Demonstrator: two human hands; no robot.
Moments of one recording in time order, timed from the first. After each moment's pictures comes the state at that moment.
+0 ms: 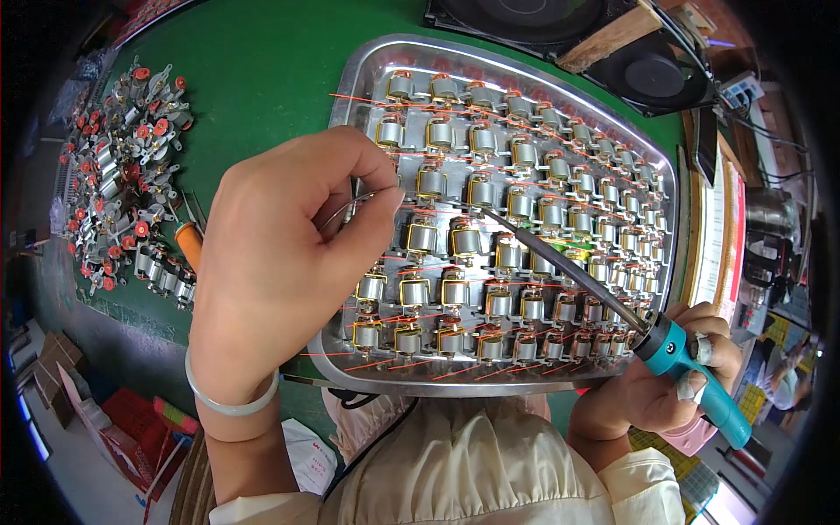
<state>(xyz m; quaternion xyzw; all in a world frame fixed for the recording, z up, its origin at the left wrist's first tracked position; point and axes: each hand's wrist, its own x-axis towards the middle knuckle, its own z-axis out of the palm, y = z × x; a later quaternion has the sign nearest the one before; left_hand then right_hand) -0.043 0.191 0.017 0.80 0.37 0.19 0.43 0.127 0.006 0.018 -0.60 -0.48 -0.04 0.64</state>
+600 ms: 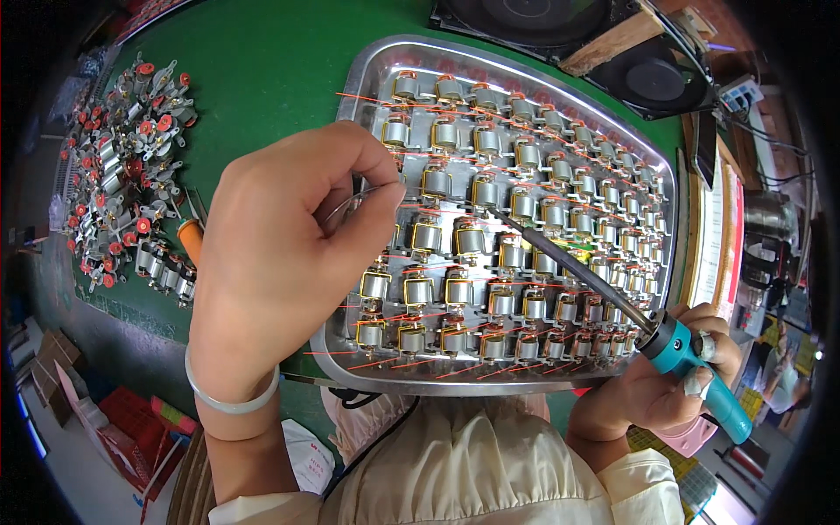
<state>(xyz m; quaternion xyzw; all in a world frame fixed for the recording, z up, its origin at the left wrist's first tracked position) -0.046 0.193 0.016 0.79 0.37 0.21 0.44 0.124 0.007 0.019 -0.61 -0.44 -0.05 0.66</state>
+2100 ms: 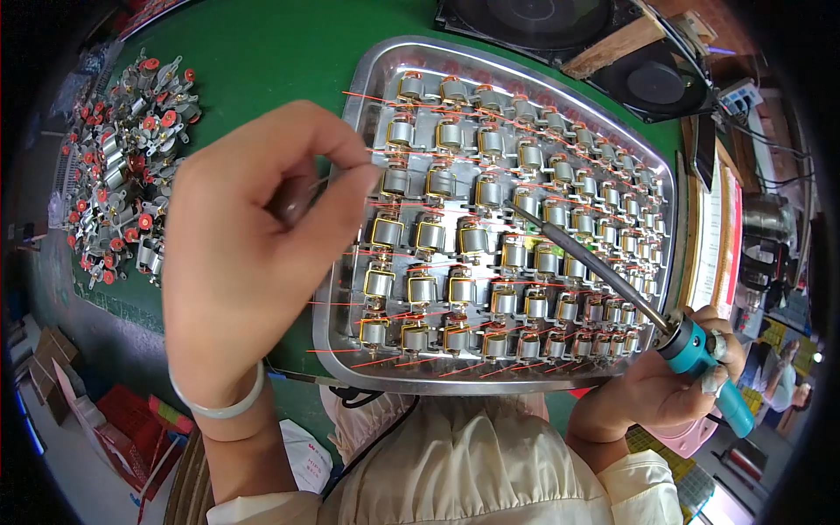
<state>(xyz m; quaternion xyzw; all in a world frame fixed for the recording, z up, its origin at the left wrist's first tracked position) -0.054 0.197 0.028 0.81 0.38 0.22 0.39 0.126 0.005 0.020 -0.60 -0.41 -0.06 0.69</state>
